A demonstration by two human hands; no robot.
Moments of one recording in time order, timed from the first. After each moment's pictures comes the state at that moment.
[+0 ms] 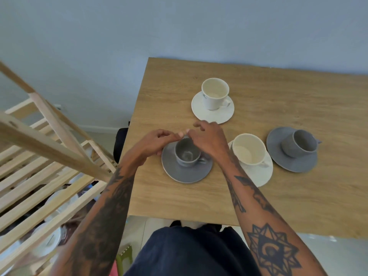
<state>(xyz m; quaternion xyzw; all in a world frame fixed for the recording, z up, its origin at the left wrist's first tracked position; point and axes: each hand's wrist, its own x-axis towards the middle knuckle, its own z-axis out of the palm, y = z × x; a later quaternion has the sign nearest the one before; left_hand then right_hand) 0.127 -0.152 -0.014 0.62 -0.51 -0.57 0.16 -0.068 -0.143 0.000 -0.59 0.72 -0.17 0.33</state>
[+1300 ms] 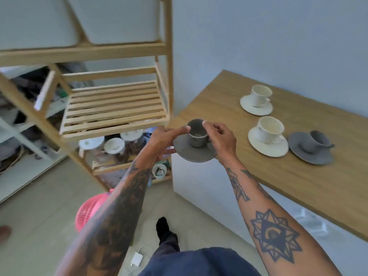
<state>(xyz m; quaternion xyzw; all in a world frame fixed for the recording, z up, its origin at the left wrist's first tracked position) 0.131 0.175 0.046 0.66 -0.24 -0.51 0.49 -0.036 0.097 0.034 -0.55 0.56 -0.39 0.48</state>
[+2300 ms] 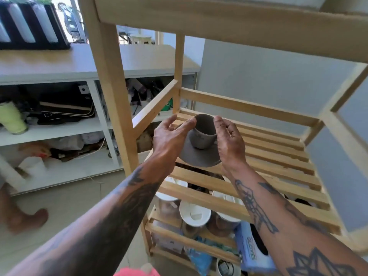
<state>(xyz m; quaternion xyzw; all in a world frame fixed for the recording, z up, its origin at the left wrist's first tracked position) 0.538 0.158 -0.051 0.67 -0.08 -0.17 0.72 0.479 0.031 -0.076 -0.69 0.35 -0.33 0.54</state>
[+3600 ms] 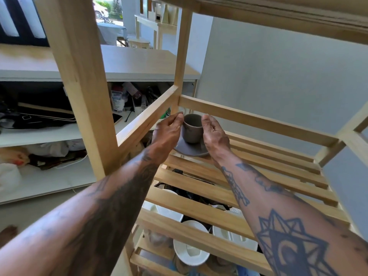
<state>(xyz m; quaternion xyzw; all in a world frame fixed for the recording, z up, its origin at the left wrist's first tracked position) 0.655 0.098 -0.094 0.70 -0.18 -0.12 0.68 0.589 -0.020 -0.101 -0.77 0.30 -0.23 0.51</state>
